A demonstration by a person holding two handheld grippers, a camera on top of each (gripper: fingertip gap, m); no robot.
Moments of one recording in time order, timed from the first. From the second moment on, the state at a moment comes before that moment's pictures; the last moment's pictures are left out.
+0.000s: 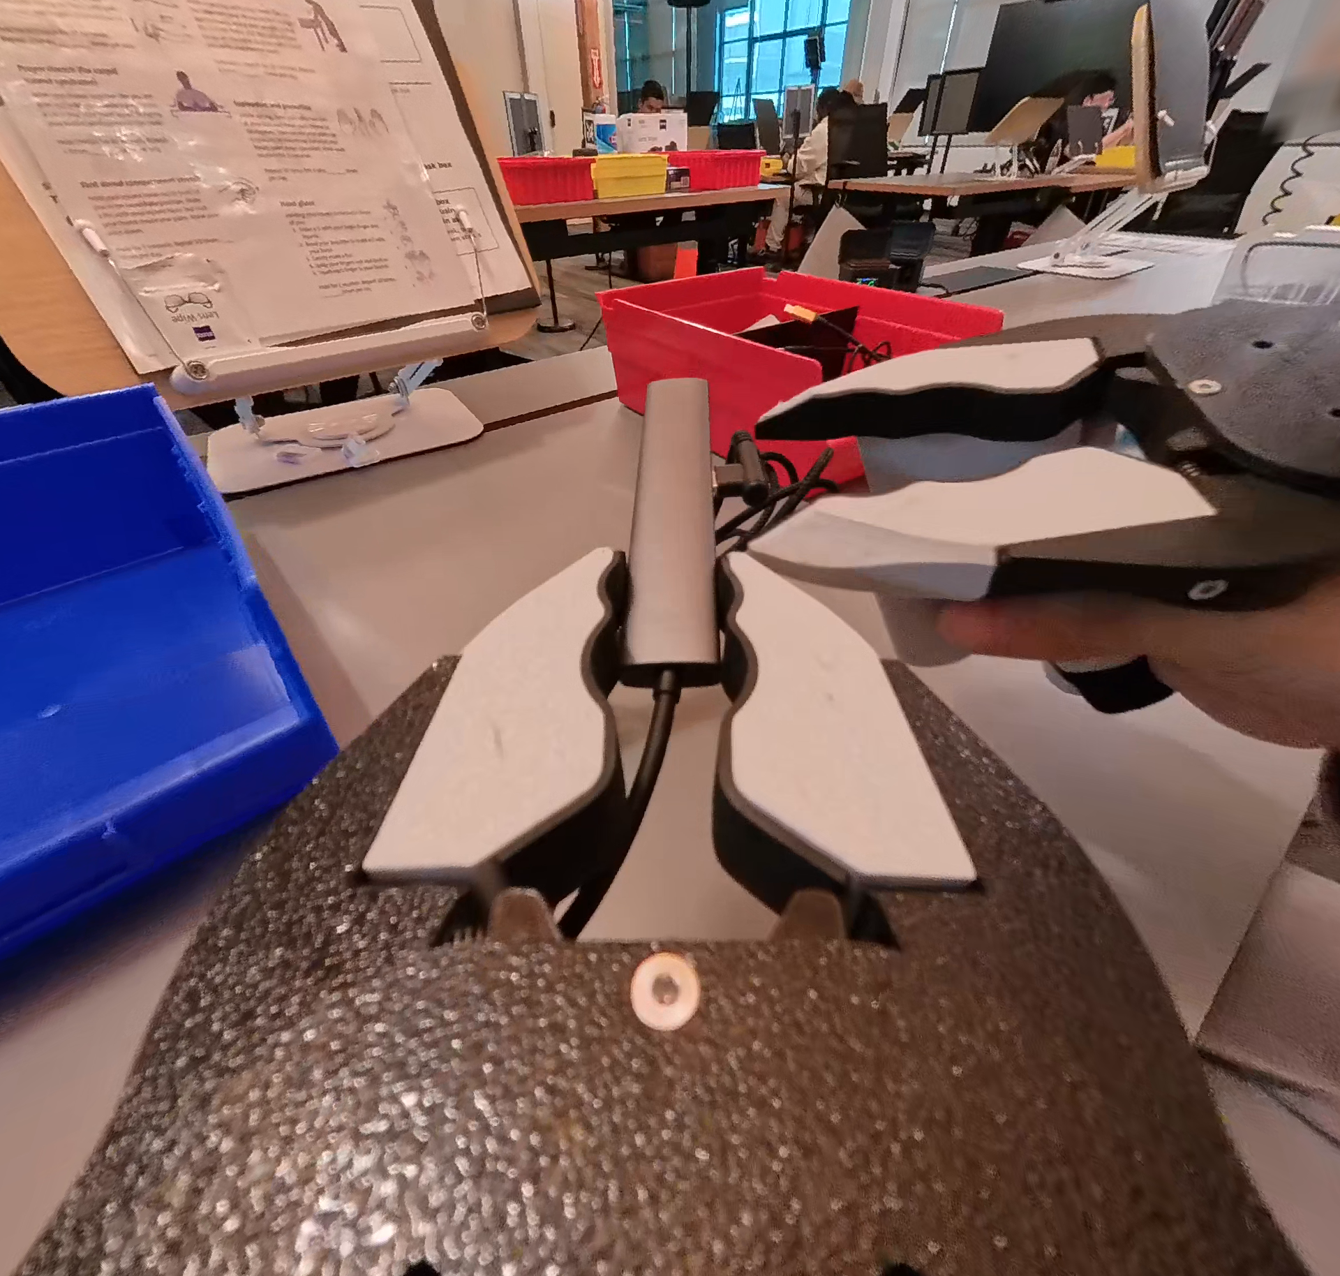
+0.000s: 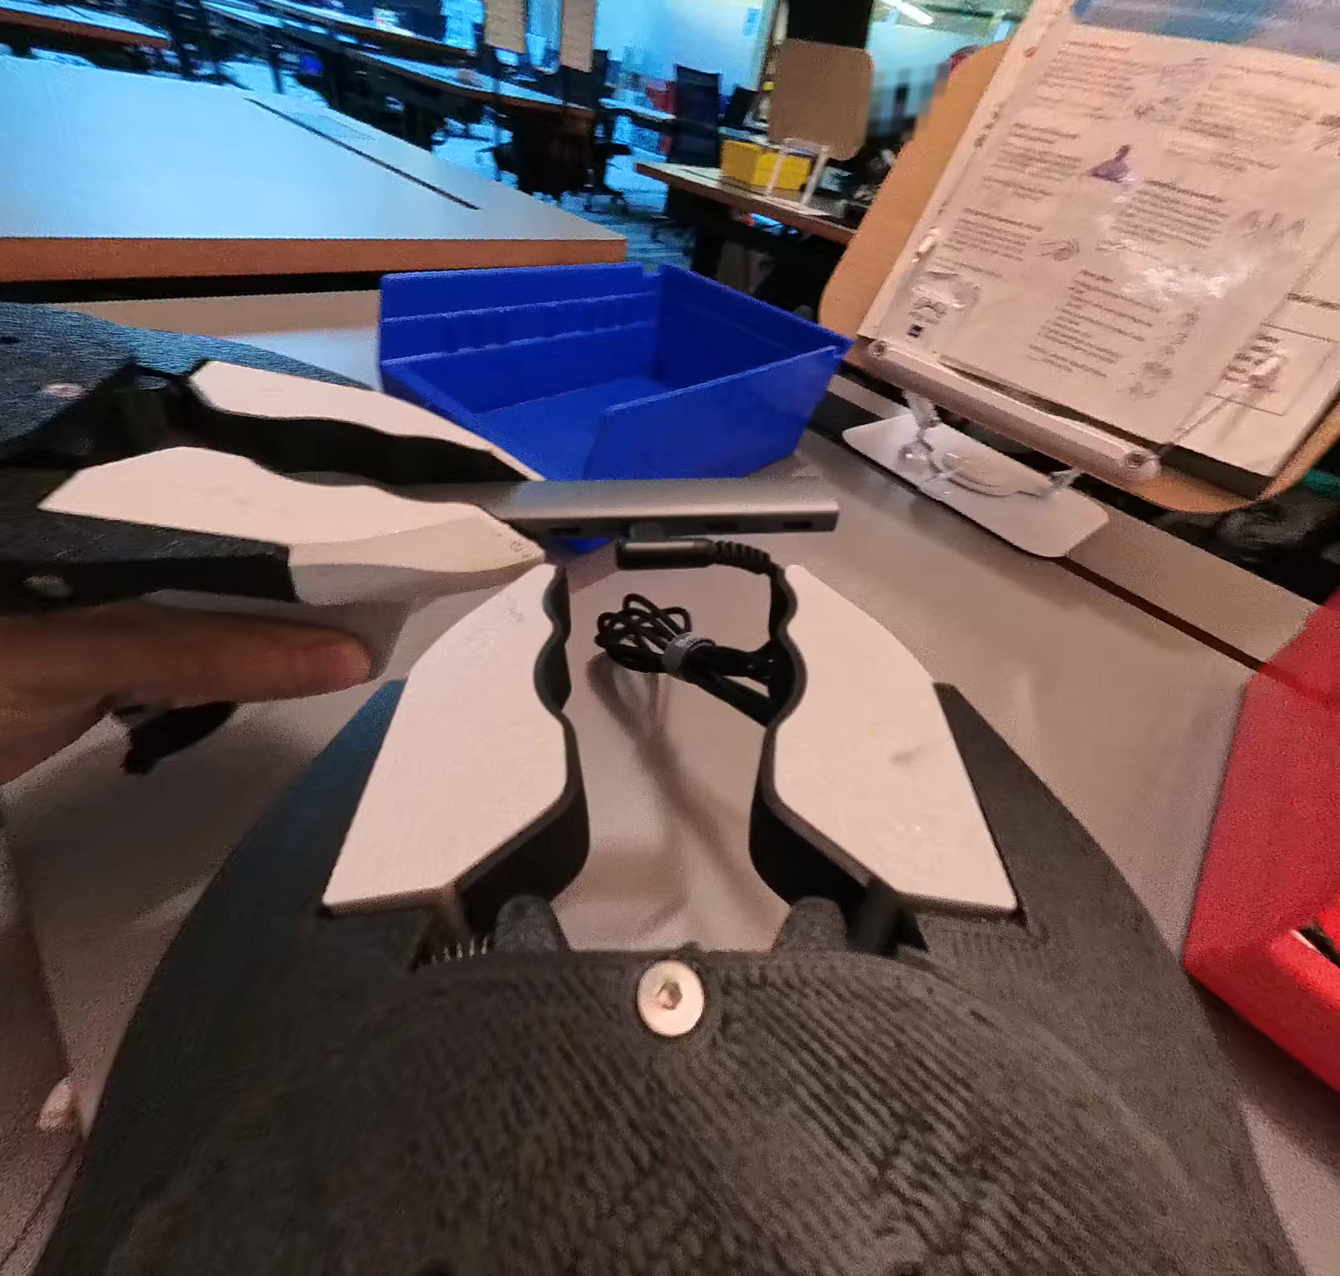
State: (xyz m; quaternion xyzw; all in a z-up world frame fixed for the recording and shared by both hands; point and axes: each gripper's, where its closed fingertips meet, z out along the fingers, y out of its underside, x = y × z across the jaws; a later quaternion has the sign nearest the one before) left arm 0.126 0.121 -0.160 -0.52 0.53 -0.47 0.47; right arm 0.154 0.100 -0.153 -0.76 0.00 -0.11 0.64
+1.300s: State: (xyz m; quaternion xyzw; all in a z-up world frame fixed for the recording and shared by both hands) left arm 0.121 0.124 -0.154 -0.47 0.52 -0.41 0.58; right arm 0.138 0.113 -0.148 -0.57 0.31 0.36 0.67
